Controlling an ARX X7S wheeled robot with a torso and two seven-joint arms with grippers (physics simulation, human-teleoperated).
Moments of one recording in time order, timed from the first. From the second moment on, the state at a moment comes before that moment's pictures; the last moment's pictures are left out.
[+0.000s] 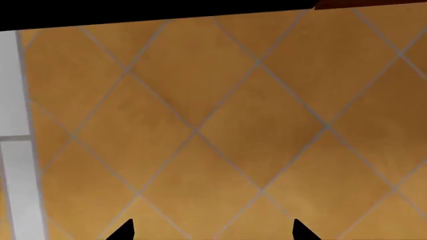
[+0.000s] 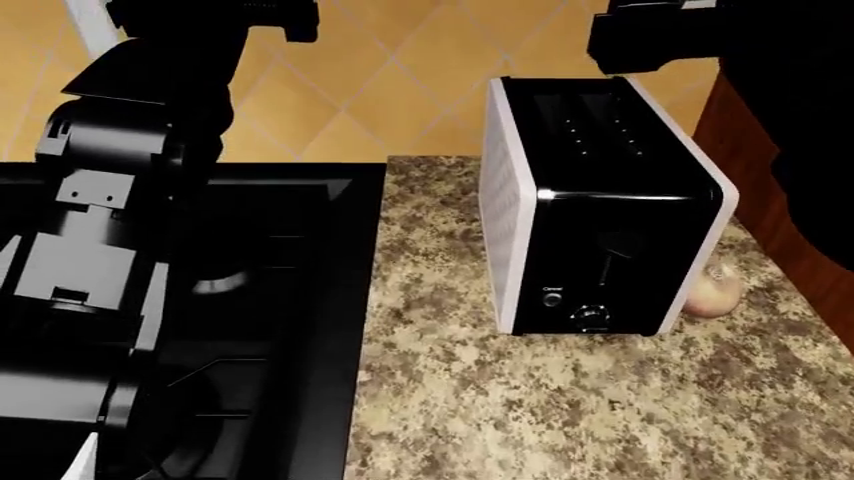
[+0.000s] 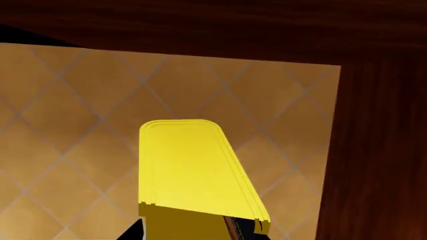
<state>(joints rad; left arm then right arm) -1.48 -0.19 0.41 -0.84 -0.41 -0.35 -0.15 1.52 0.75 -0.58 -0.36 1.66 0.89 1.13</state>
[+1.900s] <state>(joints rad) -1.44 -0.21 0.42 -0.77 -0.43 -0.37 -0.17 2.33 1.12 -0.90 -0.85 2.17 0.48 1.57</state>
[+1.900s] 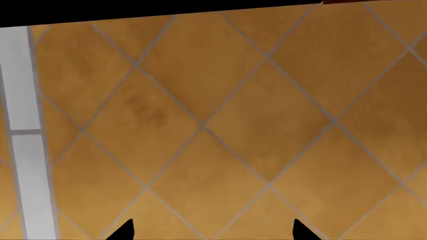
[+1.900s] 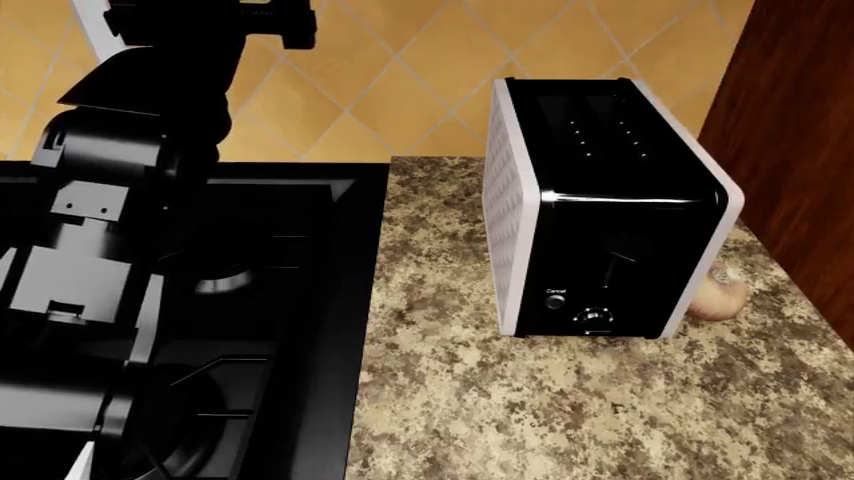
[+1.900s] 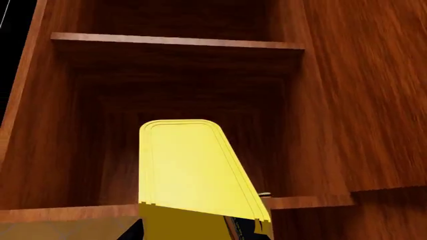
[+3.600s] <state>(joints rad) -1.46 -0.23 0.43 -0.75 -0.45 -0.40 -0.19 2.35 0.21 -0.29 0.48 1.69 1.53 1.57</state>
